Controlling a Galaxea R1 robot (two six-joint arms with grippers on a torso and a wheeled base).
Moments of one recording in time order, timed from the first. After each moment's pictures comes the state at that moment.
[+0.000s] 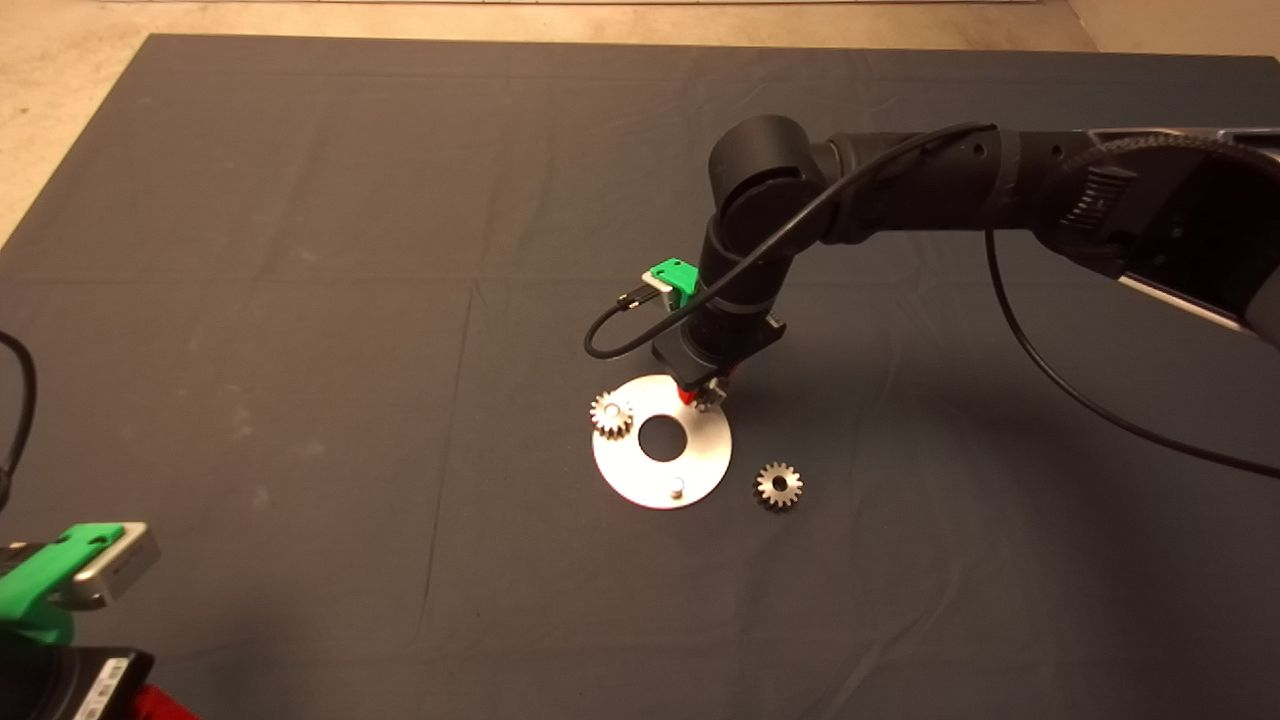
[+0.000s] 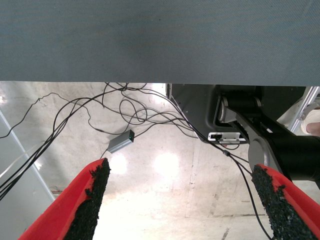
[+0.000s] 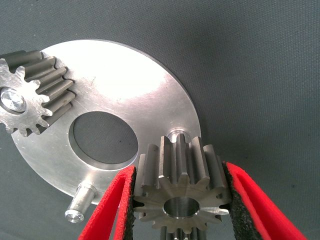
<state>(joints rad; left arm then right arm) -0.42 1.66 -0.34 0.07 1.53 -1.33 0.37 2.90 -1.35 -0.21 -1.53 1.02</state>
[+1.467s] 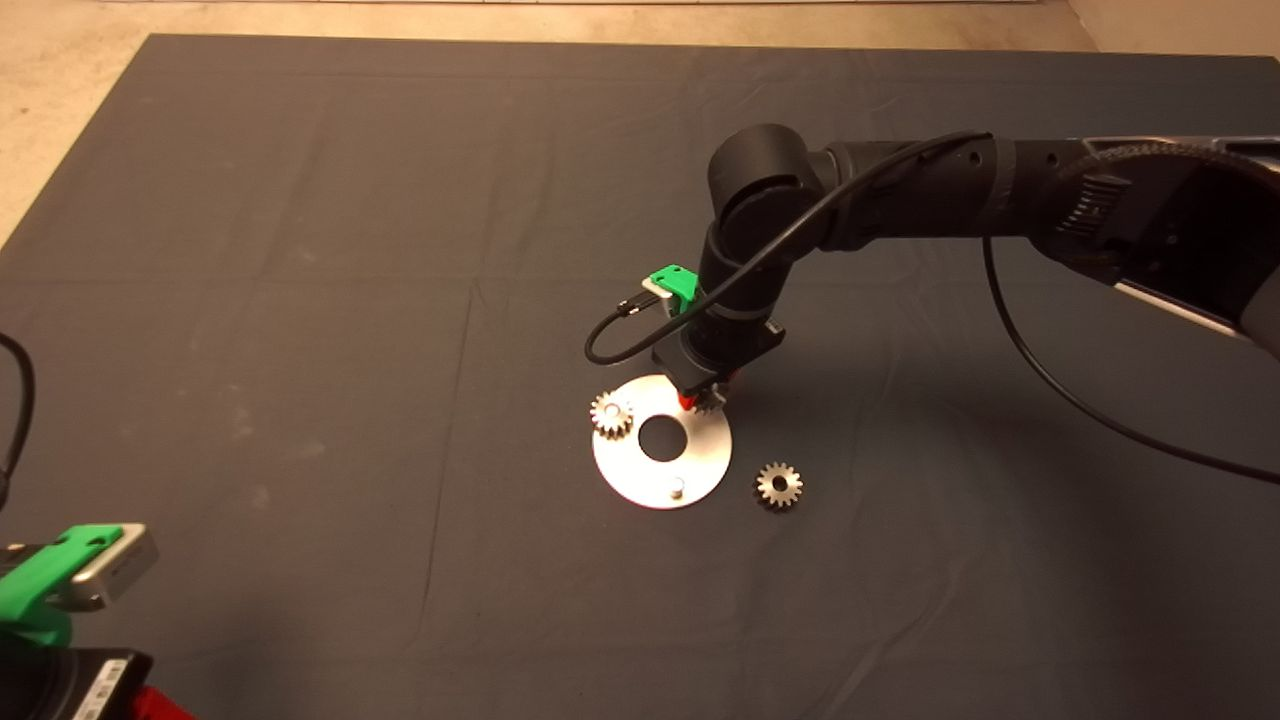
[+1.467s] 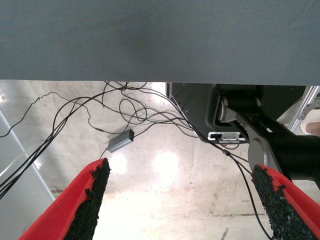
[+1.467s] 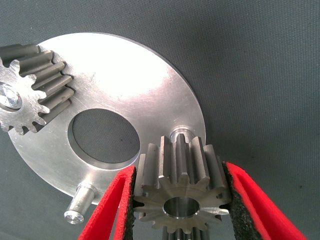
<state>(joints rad) -0.42 1.65 -0.34 0.07 1.53 -1.33 0.36 2.90 -1.35 -0.21 -1.53 1.02</state>
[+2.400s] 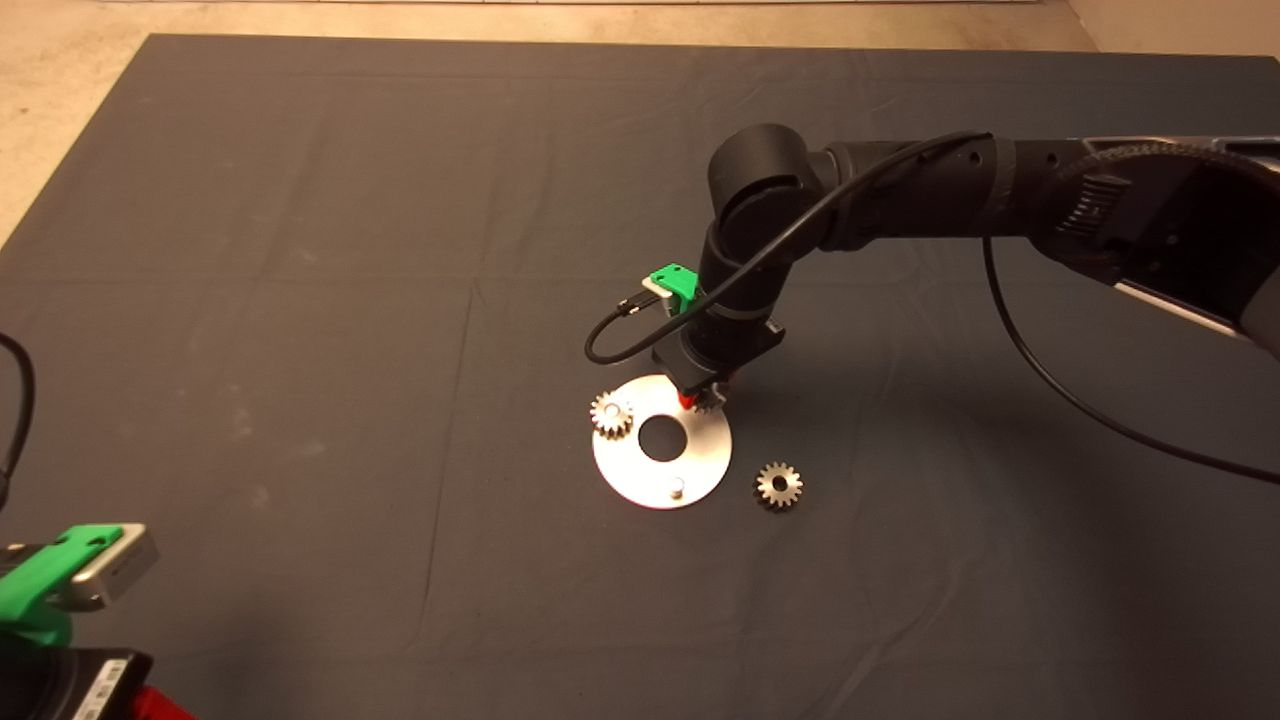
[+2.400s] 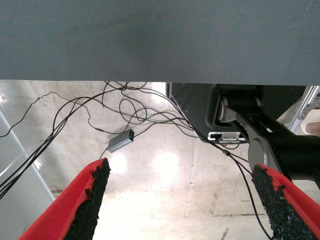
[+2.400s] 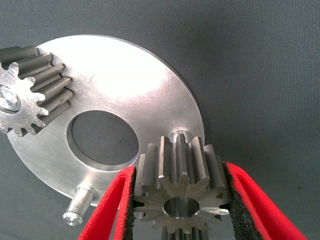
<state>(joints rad) -0.42 1.65 -0.34 0.07 1.53 -1.33 0.36 2.90 -1.35 -0.21 -1.53 1.02</state>
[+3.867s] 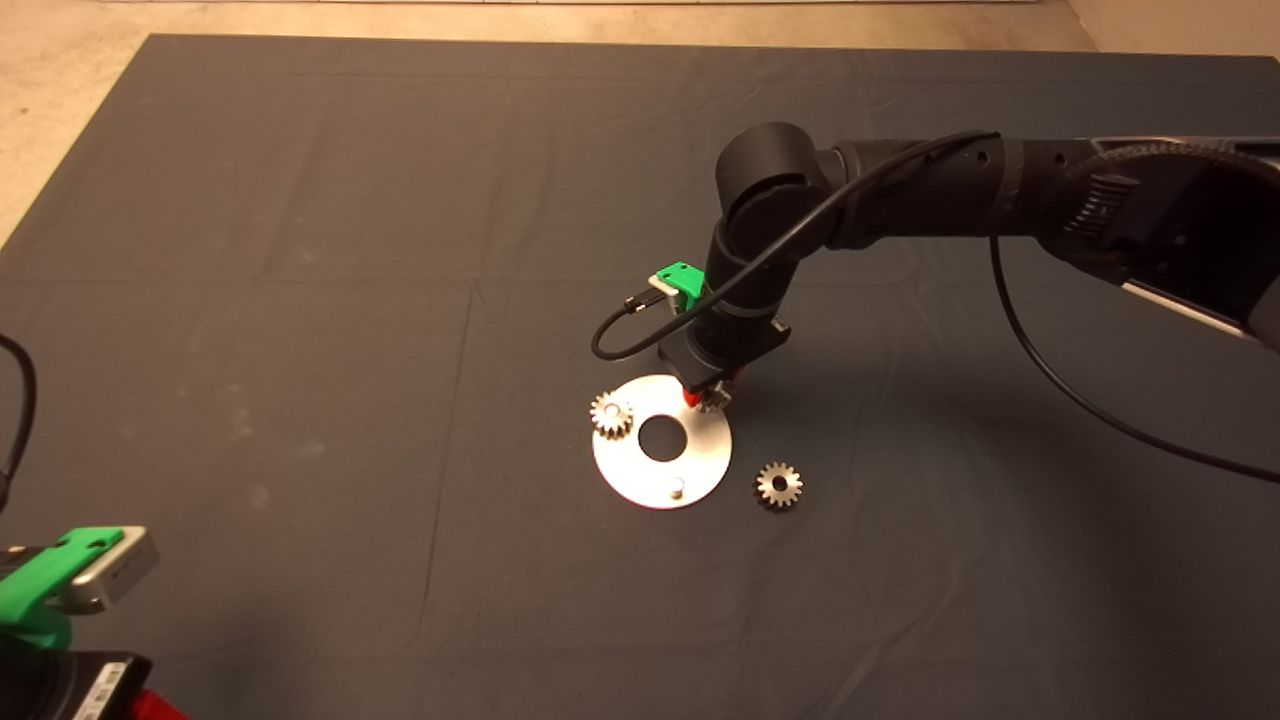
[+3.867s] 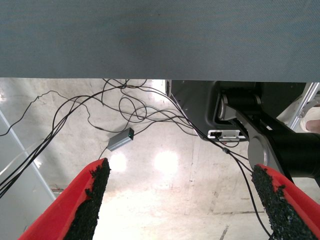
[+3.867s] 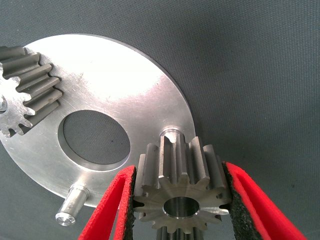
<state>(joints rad) -0.42 1.65 -0.34 0.06 1.53 -1.33 0.36 2.89 -1.35 -0.21 -1.53 1.02</state>
